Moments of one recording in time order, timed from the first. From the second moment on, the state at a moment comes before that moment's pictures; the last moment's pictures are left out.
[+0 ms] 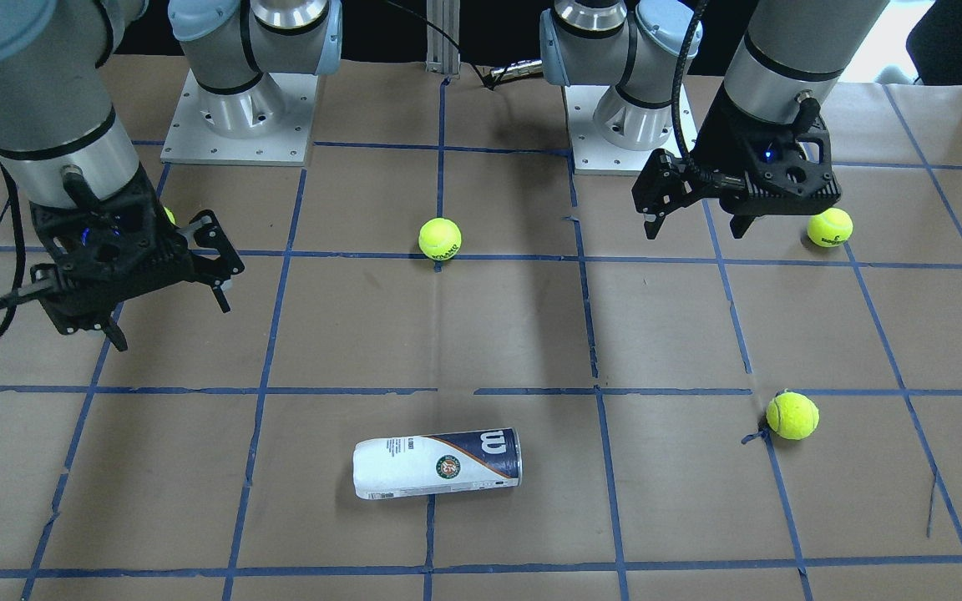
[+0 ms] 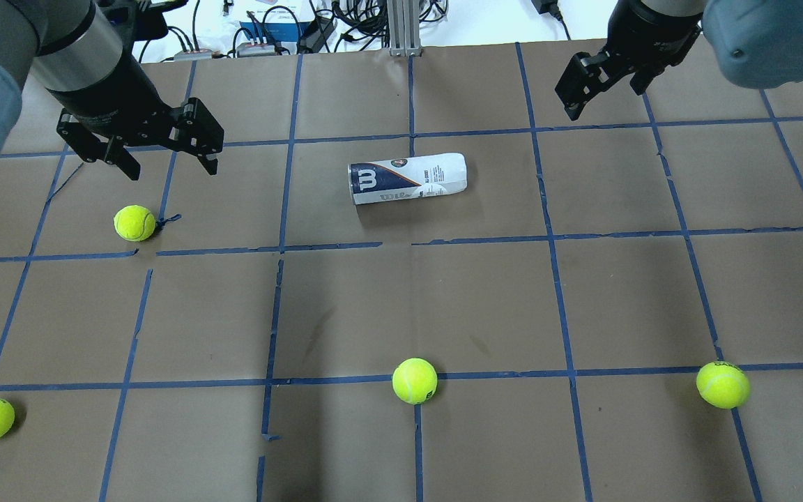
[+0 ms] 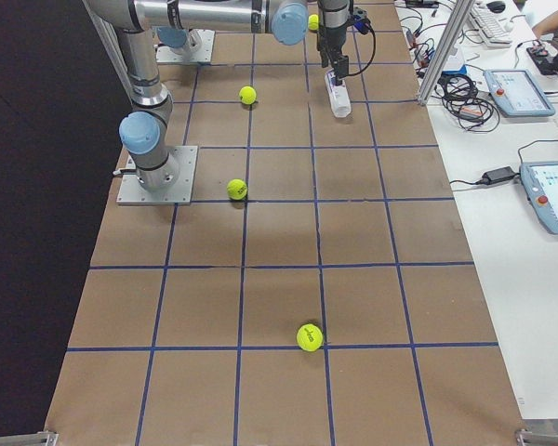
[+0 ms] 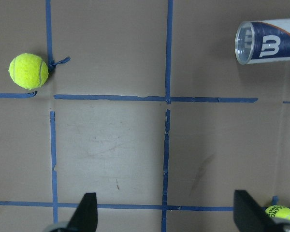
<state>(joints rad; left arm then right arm) -1.52 -1.57 -1.58 -1.54 1.58 0.01 1.55 -1.46 1.49 -1.69 -1.55 -0.29</state>
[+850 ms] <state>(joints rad) -1.51 -1.76 -1.51 -1.47 1.42 0.01 1.55 -1.47 1.49 -1.60 -1.56 -0.09</state>
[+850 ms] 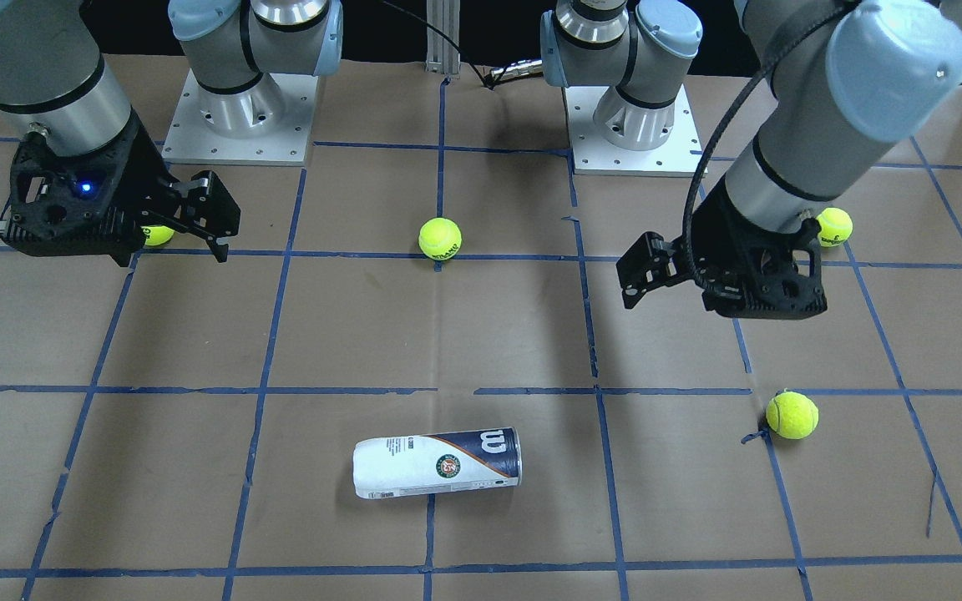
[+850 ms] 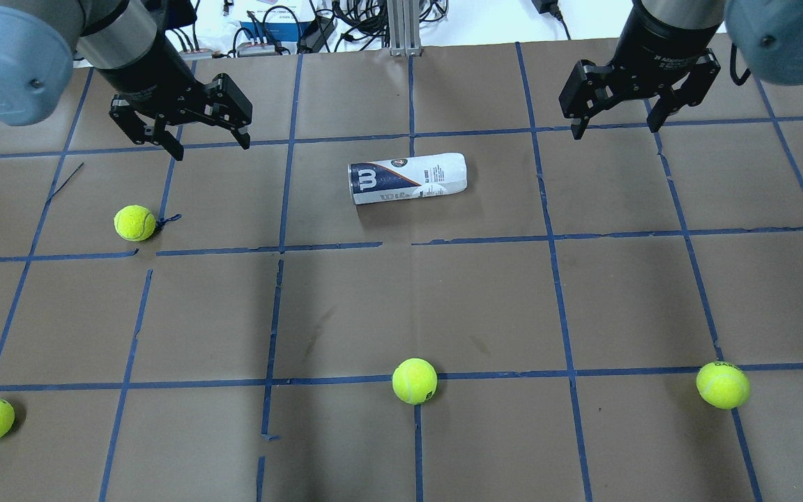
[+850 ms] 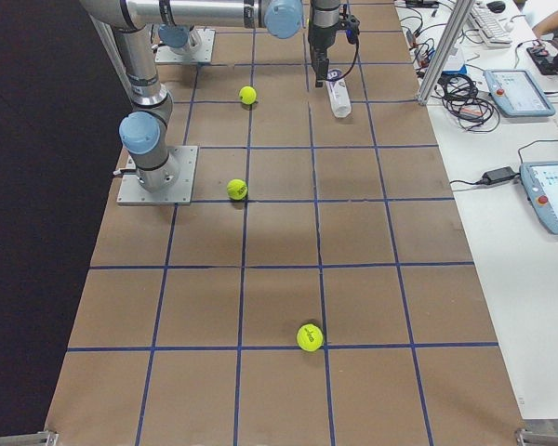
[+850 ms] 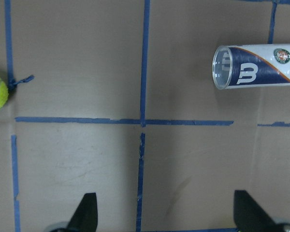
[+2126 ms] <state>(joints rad) -1.56 -2.16 -1.65 -0.86 0.93 -0.02 1.56 -1.48 1.49 -1.58 -1.56 -0.03</state>
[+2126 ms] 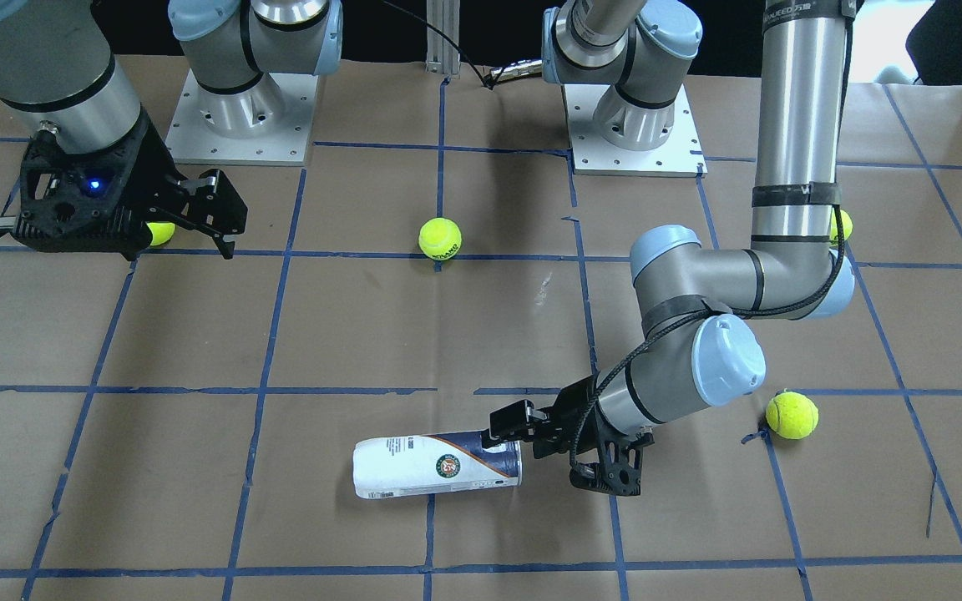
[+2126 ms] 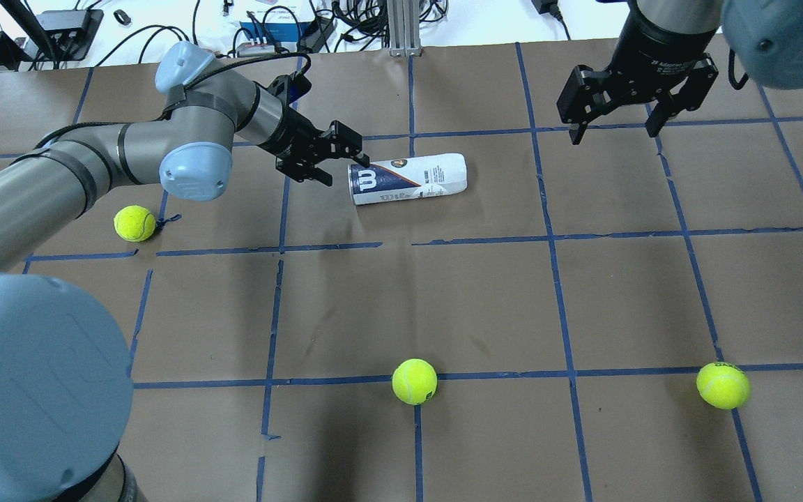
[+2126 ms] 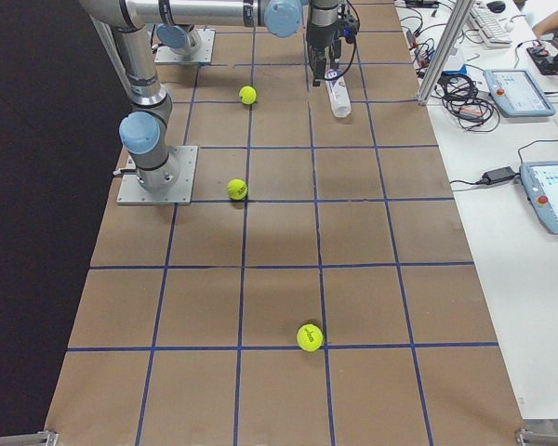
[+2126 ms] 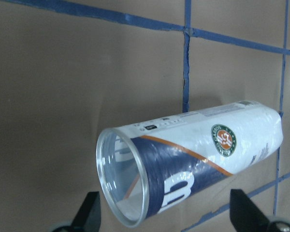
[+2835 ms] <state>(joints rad) -1.57 -2.15 -1.65 -0.84 0.81 -0.14 1.56 -1.47 1.50 -1.58 -1.56 -0.01</state>
